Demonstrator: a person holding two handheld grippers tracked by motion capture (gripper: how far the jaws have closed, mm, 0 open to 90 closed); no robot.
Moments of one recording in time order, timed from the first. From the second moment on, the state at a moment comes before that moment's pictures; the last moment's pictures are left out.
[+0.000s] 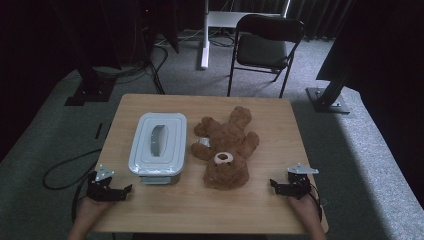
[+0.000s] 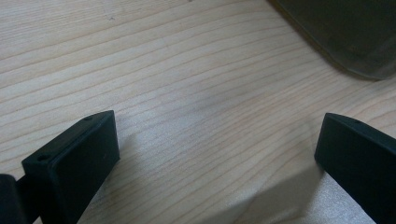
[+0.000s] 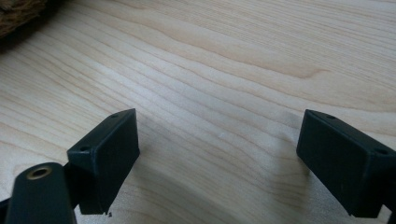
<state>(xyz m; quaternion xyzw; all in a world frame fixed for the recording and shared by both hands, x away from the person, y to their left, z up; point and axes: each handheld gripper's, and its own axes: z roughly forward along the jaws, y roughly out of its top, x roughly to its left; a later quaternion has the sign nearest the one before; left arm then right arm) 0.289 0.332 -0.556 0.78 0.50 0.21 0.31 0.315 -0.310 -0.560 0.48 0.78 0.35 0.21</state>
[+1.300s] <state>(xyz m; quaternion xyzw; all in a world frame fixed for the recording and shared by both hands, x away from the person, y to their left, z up) 0.290 0.331 -0.556 0.79 0.49 0.21 0.31 0.421 -0.252 -0.472 0.48 0.75 0.44 0.14</state>
